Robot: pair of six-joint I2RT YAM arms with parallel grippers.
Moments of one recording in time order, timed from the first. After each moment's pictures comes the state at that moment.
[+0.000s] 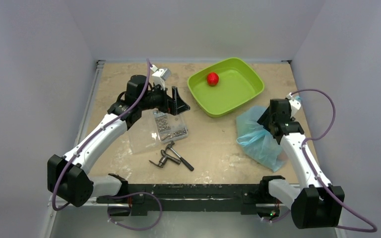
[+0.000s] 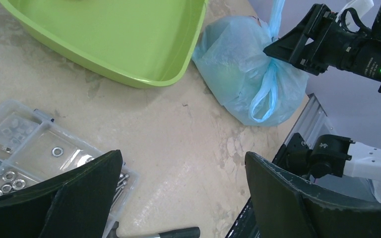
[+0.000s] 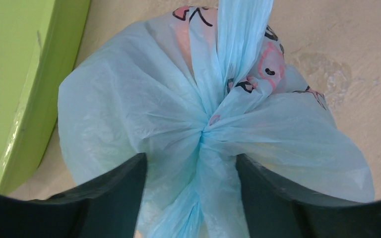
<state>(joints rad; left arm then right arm) -0.45 1.28 1.08 -0.22 0.51 -0.37 0.04 1.06 0.80 -0.60 0.40 0.63</state>
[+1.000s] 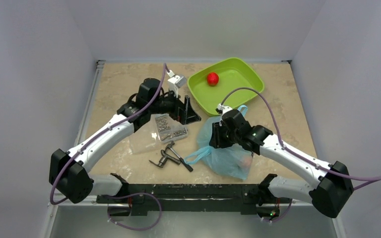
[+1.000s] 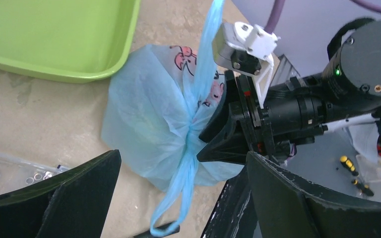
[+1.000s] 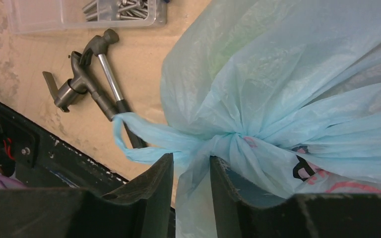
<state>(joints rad) -0.56 1.31 1.10 -0.21 0.59 -0.36 0.74 1.12 0.80 -0.52 -0.05 0.53</state>
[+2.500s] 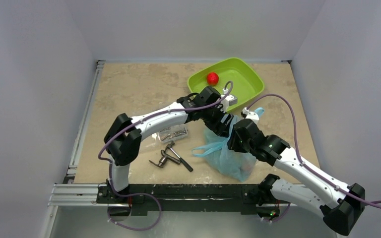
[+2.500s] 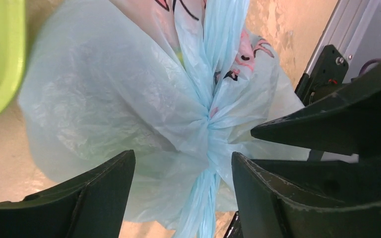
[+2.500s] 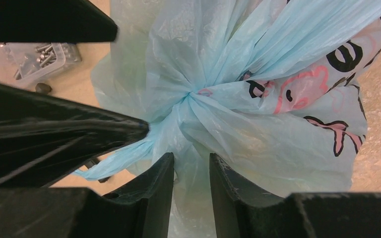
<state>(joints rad) -0.89 1.89 1.56 -0.47 0.39 -0.21 0.75 0.89 0.74 -0.74 0.29 0.79</state>
